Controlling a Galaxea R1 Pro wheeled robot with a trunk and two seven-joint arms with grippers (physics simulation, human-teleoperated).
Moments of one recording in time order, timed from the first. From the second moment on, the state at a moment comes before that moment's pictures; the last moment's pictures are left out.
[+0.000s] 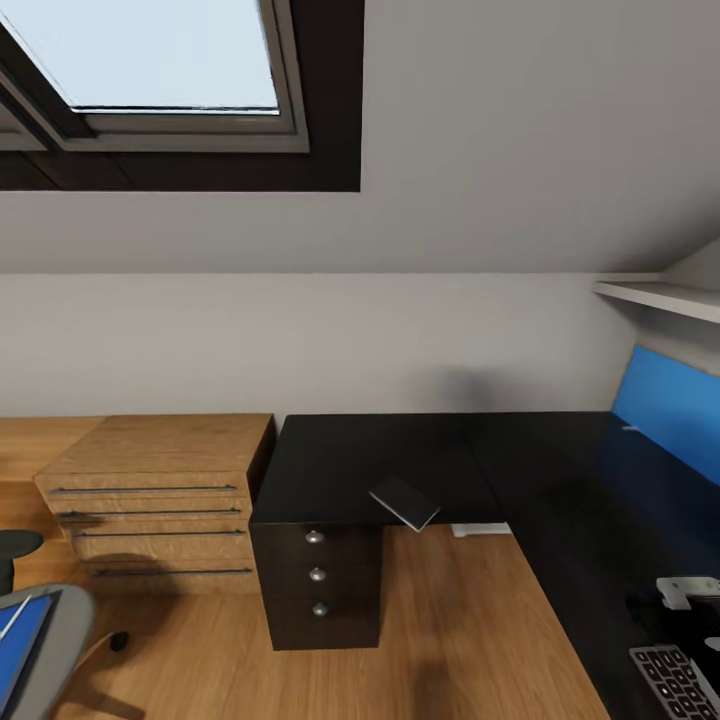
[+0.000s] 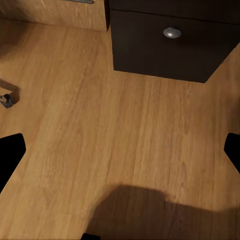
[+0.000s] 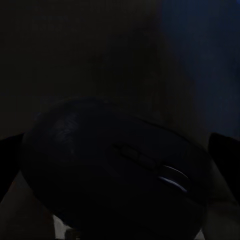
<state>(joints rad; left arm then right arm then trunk) 0.04 -0.07 -0.19 -0.76 0.21 -0.12 0.31 -0.35 -0.45 -0.16 -0.69 0.04 0.14 0.06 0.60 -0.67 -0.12</state>
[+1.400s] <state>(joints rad) 0.04 -0.07 -0.19 -0.76 0.21 -0.12 0.31 -0.57 -0.45 -0.15 -0.31 0.27 0.19 0.06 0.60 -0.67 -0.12</state>
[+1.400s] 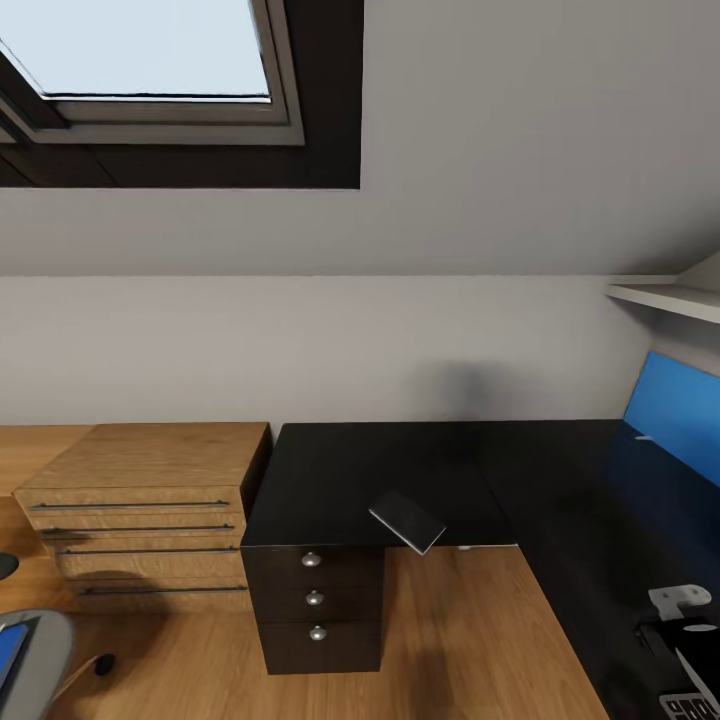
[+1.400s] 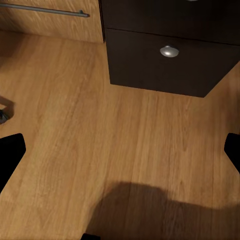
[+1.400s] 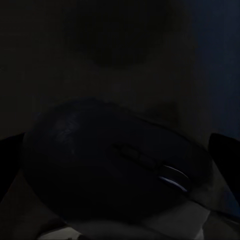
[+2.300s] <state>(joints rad) 0.04 -0.07 -0.19 -0.76 0.21 -0.12 0.31 -0.57 -0.44 -0.13 -0.31 0.28 0.21 0.15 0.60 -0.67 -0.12</state>
